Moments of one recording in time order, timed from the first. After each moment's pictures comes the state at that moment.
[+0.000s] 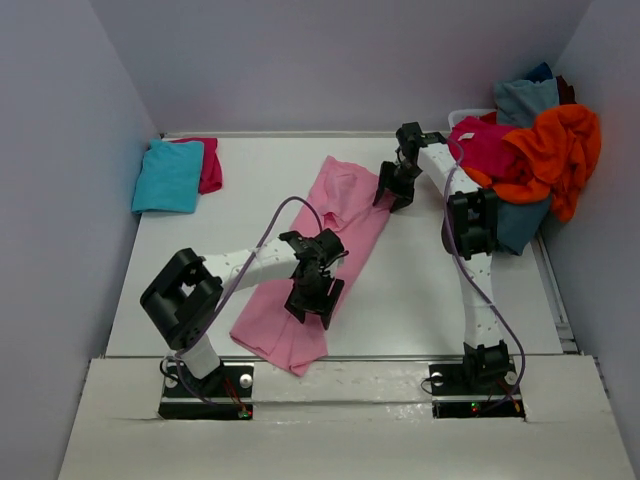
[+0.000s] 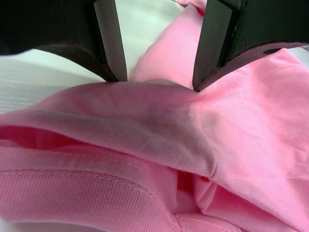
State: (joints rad) left arm -0.89 1.65 1.07 -0.87 0.26 -0.51; right arm 0.21 2.53 2.32 -1.13 -0.29 0.46
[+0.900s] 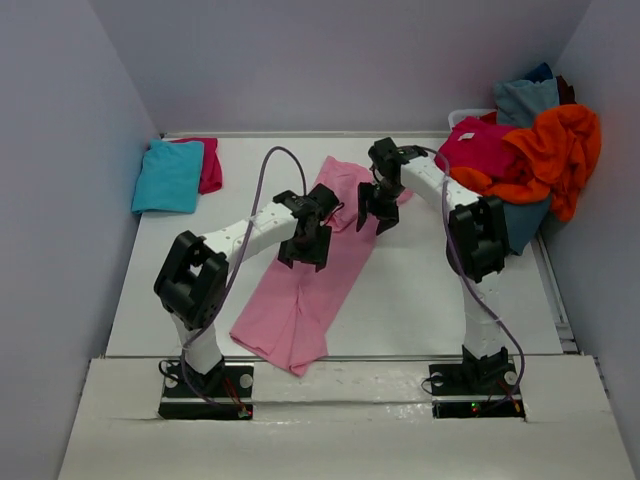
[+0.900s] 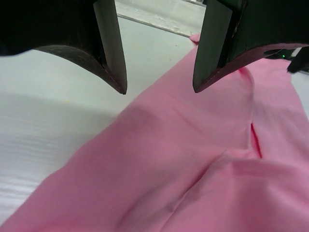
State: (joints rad) left arm -0.72 1.76 1.36 -0.95 -0.11 -0.53; right arm 0.38 2.19 1.89 -1.07 -0.25 0.46
